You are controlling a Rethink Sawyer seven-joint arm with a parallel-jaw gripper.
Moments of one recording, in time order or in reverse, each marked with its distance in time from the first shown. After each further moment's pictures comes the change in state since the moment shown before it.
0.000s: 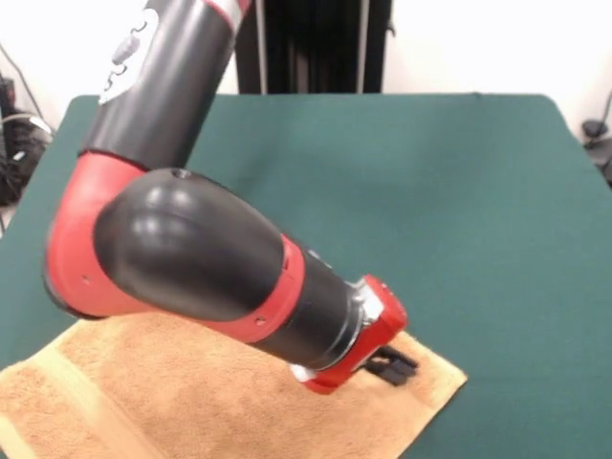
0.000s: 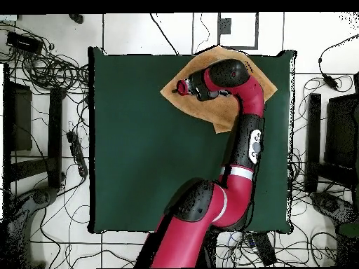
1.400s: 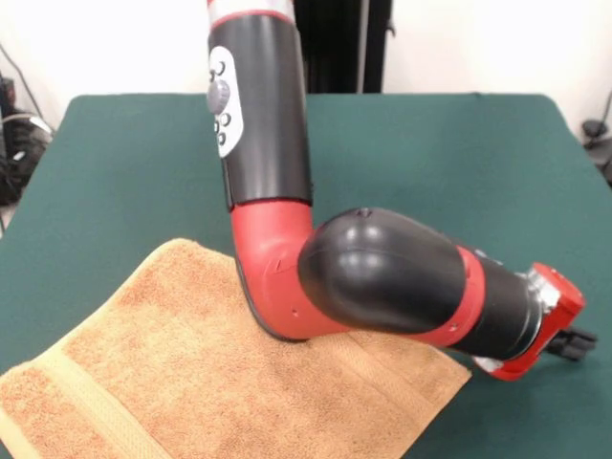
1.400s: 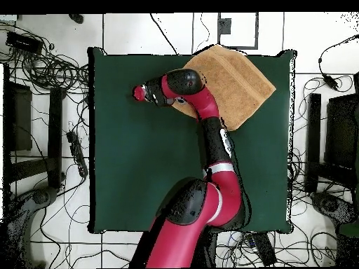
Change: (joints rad) arm 0.036 -0.073 -0.011 0.468 0.249 -0.325 0.000
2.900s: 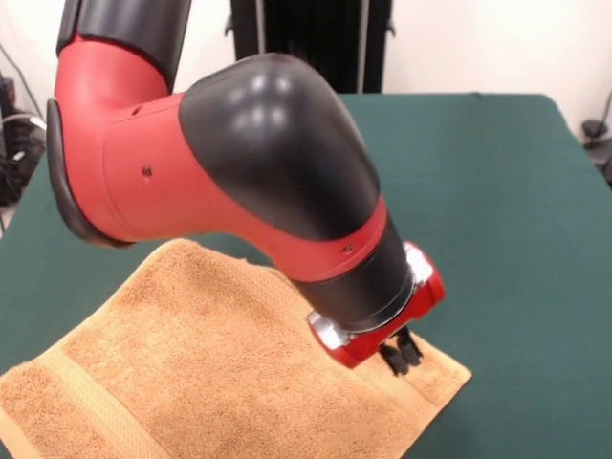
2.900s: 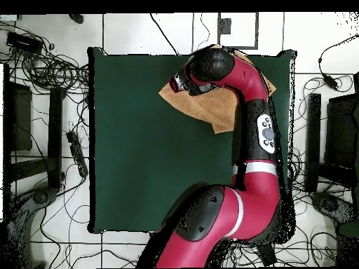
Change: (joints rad) arm -0.036 -0.223 -0.207 -0.036 -0.298 0.000 0.000
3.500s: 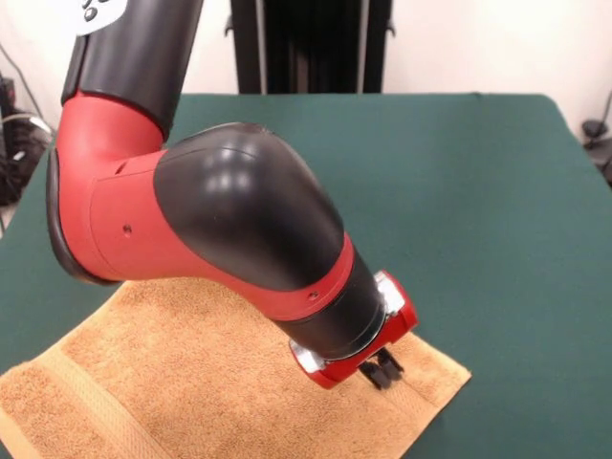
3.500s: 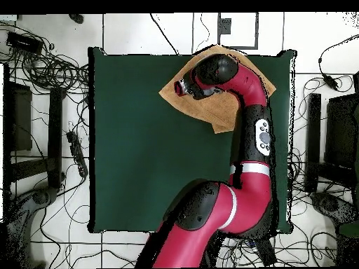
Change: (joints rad) arm 0.002 0.113 0.005 -0.135 0.012 0.079 0.000
